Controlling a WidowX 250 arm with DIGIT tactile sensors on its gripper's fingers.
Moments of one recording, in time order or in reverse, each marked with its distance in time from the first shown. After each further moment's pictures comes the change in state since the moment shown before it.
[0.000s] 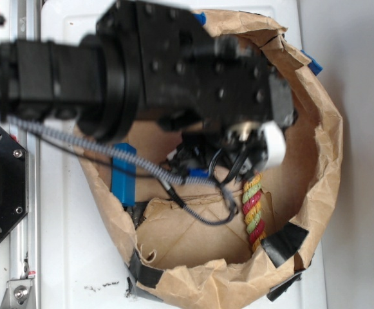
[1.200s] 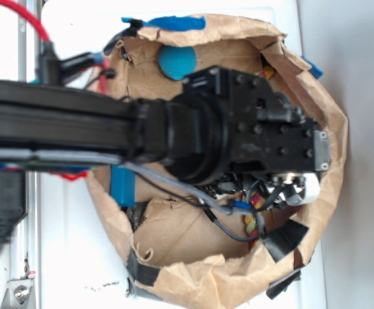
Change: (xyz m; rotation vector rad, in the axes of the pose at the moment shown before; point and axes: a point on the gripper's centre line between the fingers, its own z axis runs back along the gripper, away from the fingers) arm 0.030 0.024 -0.040 -0.006 0.009 -0.083
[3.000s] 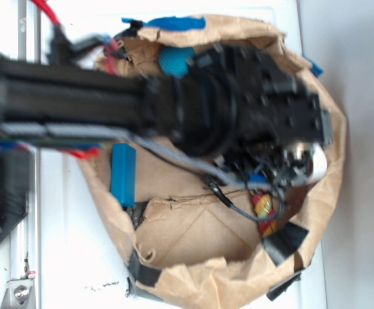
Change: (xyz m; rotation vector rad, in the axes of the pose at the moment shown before) arm -0.026 0.001 0.031 -0.040 -0.014 0.231
